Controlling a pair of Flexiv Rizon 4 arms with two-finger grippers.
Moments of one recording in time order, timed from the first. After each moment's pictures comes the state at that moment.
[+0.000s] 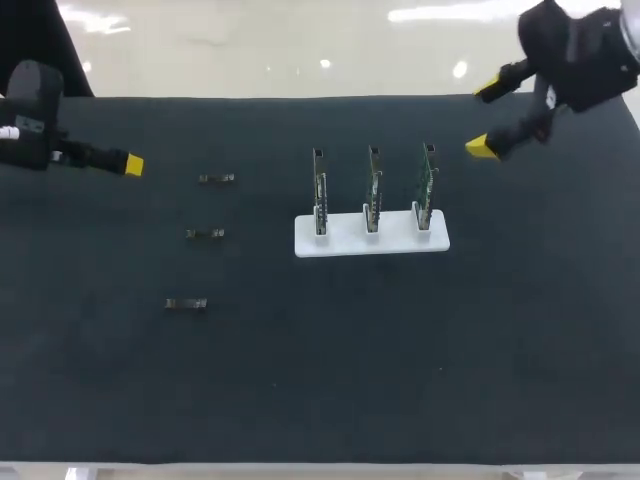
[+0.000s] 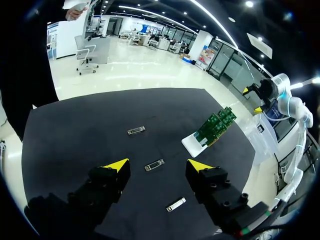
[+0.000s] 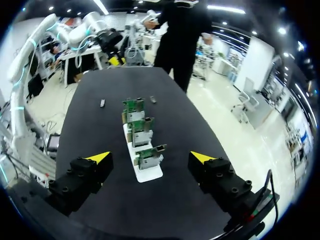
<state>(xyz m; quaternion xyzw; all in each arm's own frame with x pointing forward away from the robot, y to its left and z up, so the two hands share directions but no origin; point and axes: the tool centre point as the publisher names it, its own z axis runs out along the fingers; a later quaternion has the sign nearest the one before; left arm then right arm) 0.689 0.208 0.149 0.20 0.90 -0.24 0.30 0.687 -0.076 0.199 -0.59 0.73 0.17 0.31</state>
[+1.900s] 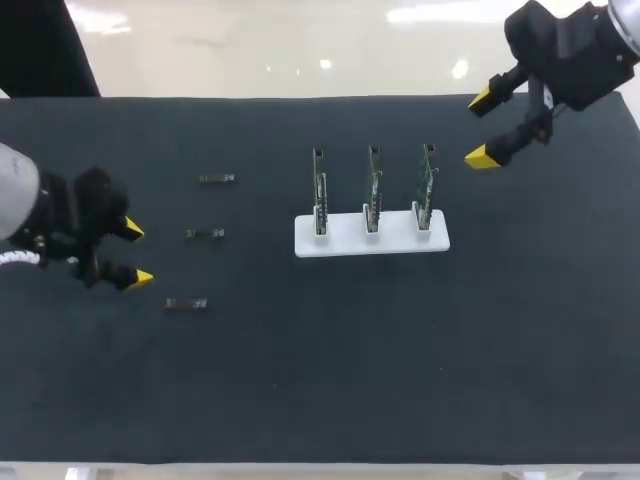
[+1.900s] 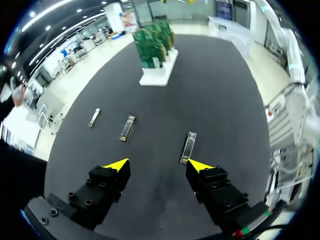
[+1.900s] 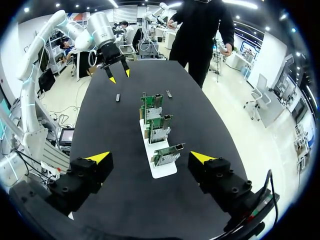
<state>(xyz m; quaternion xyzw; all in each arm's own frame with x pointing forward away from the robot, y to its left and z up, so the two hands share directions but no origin) 0.619 0.202 0.049 0.60 0.76 -0.06 0.25 0.666 -0.070 0.205 -0.59 0.73 0.19 0.27</state>
